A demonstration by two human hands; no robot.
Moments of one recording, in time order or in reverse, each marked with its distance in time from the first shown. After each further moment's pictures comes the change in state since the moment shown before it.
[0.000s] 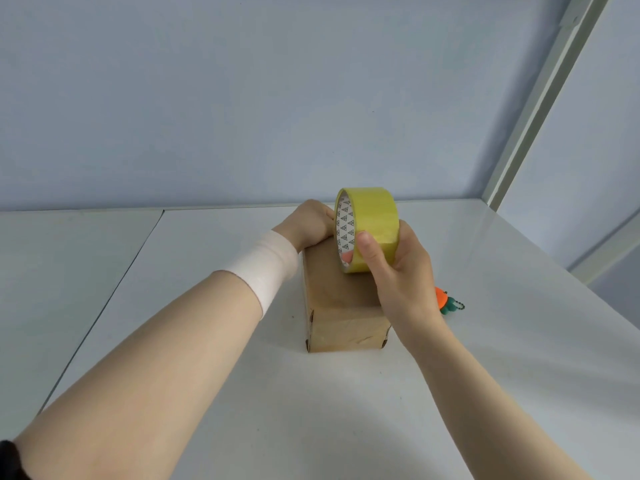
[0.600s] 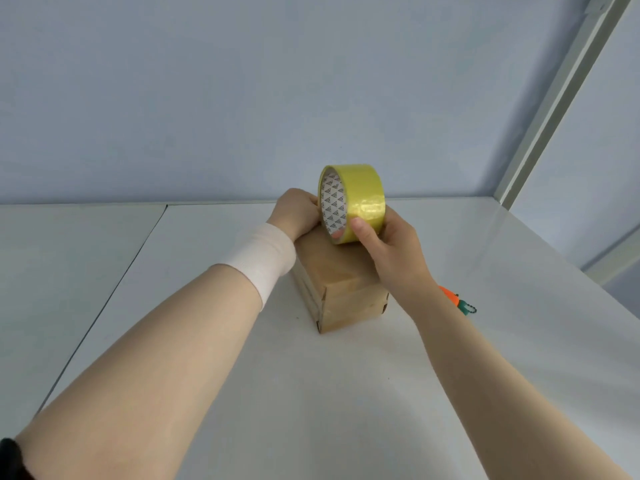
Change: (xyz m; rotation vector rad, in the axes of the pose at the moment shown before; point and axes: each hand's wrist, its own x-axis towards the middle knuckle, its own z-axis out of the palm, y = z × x) left_hand 0.019 -0.019 -0.016 0.128 0.219 -0.017; right_hand 0.038 0.017 0.006 -0.086 -0.134 0.058
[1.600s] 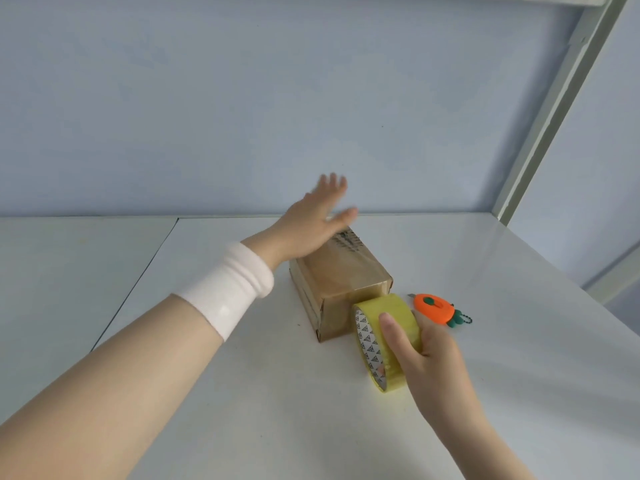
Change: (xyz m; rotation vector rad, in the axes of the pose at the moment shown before) left_hand -0.038 0.011 -0.015 0.183 -0.146 0.451; right_hand -0.108 -0.004 -0.019 -0.137 0.090 0.263
